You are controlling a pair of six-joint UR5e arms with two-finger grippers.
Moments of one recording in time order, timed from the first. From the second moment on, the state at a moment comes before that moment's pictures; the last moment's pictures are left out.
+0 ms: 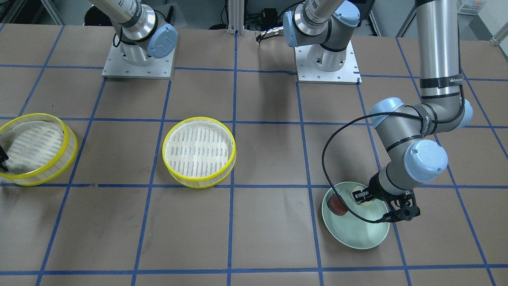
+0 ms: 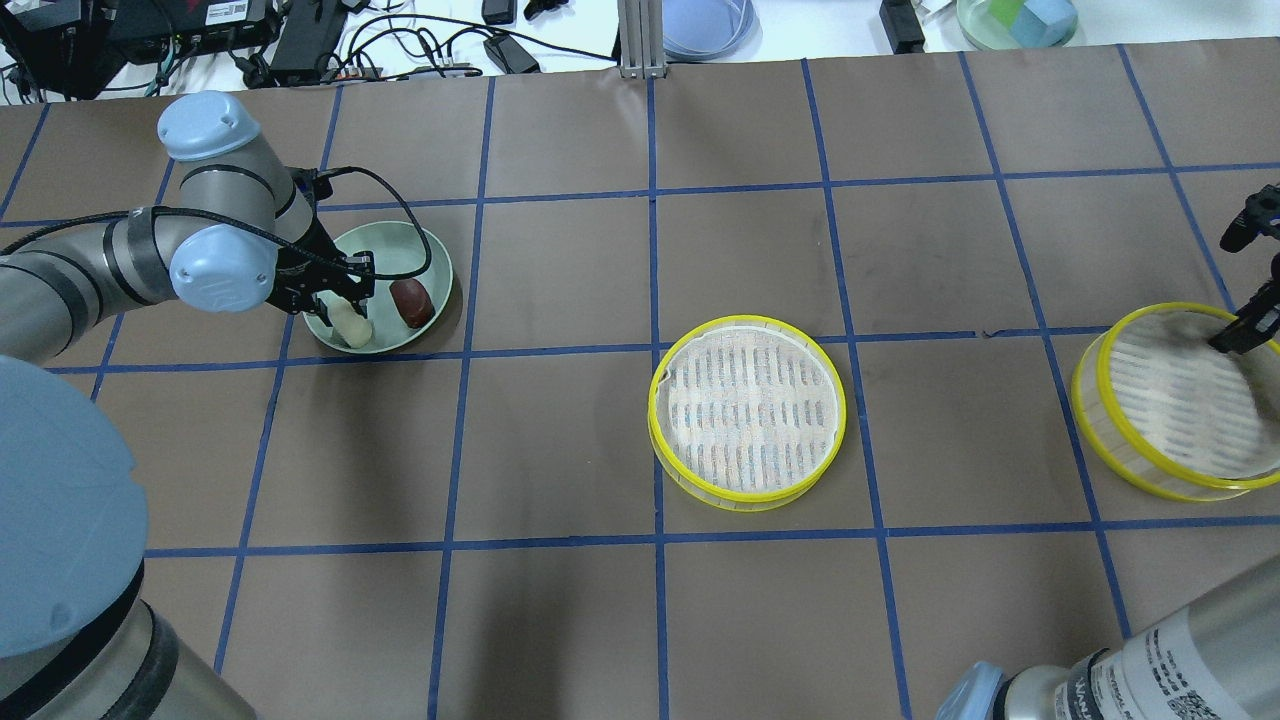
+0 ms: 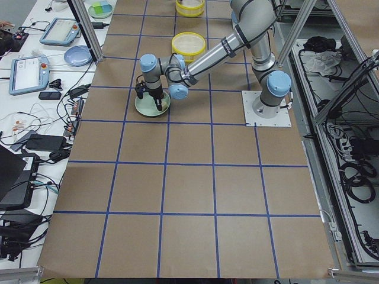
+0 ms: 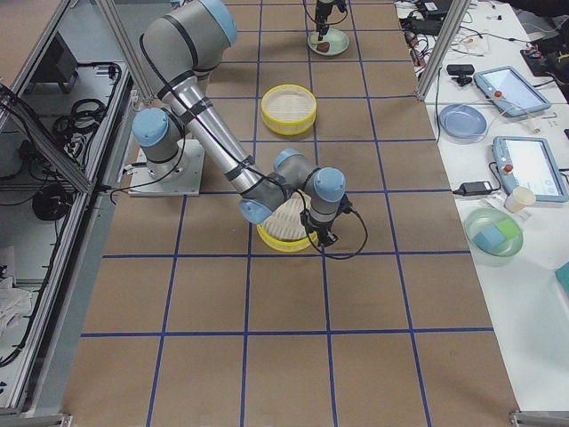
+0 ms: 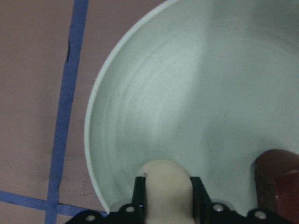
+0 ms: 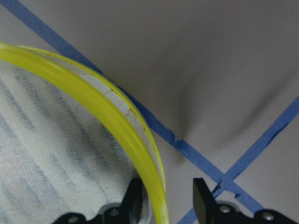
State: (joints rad) left arm -1.34 -2.06 -1.75 -0.96 1.61 -0.01; right arm 0.83 -1.11 1.76 -2.24 -1.60 -1.45
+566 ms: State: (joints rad) left arm -1.37 -1.99 -1.73 -1.01 1.57 -0.03; right arm 0.84 -1.17 1.76 -2.20 -1.61 -1.39
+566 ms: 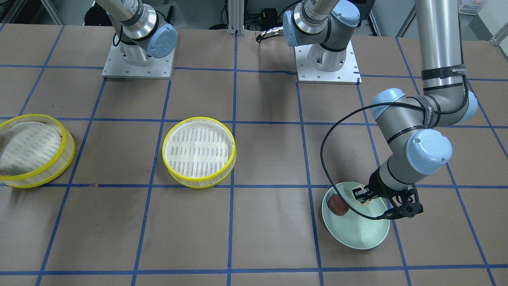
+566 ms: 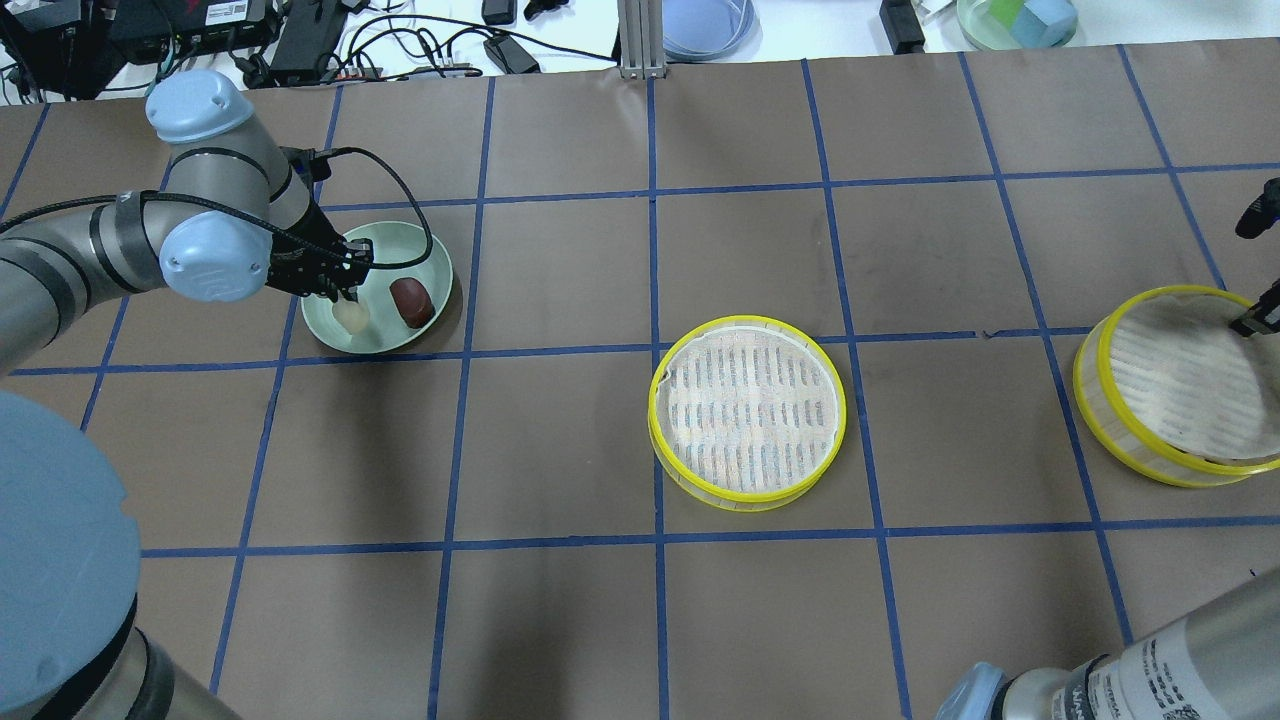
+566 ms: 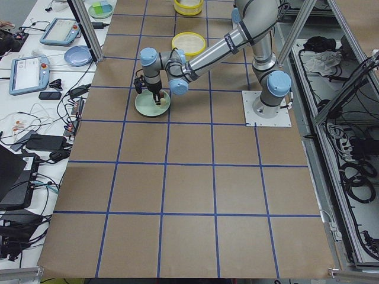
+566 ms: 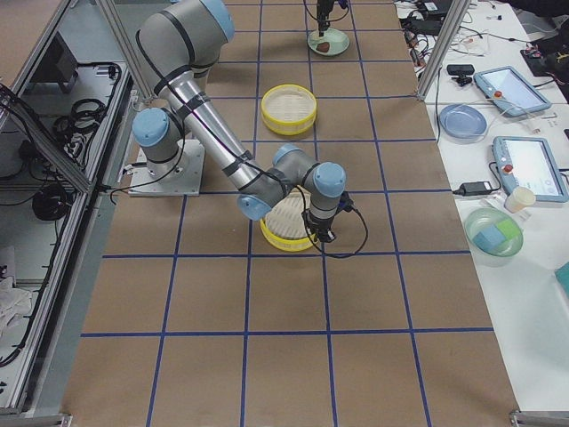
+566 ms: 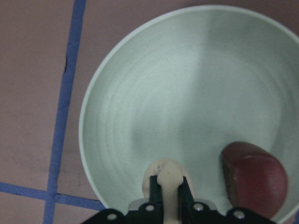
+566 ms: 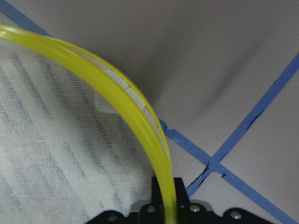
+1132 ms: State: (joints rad) left arm -1.72 -1.85 -1.61 -1.18 1.55 -0.43; right arm 0.96 -1.38 1.74 -1.96 -1.60 -1.12
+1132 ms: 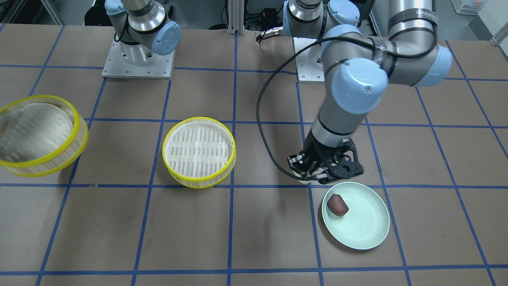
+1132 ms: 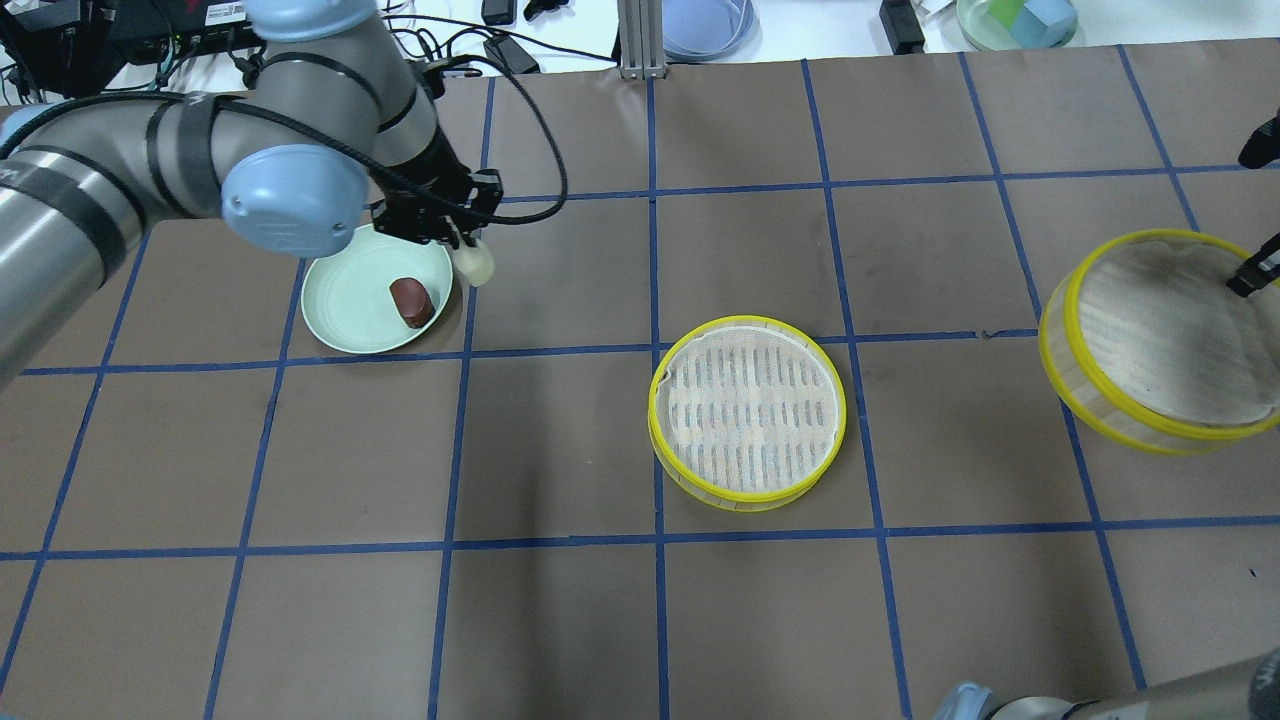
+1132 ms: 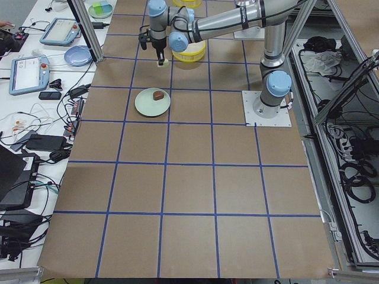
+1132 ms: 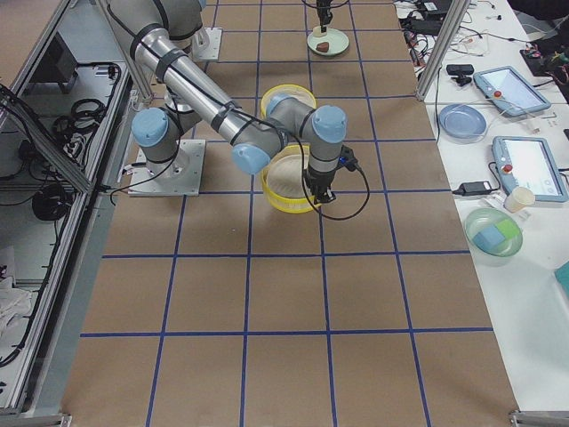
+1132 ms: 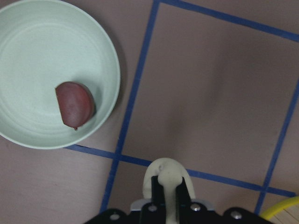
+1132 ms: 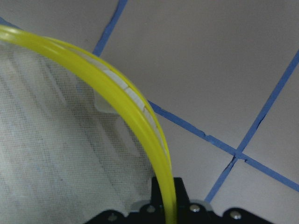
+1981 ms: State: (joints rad) left arm -2.07 -1.93 -1.62 -1.02 1.47 -0.92; right arm 1.10 -1.51 1.75 -1.80 -1.60 -0.84
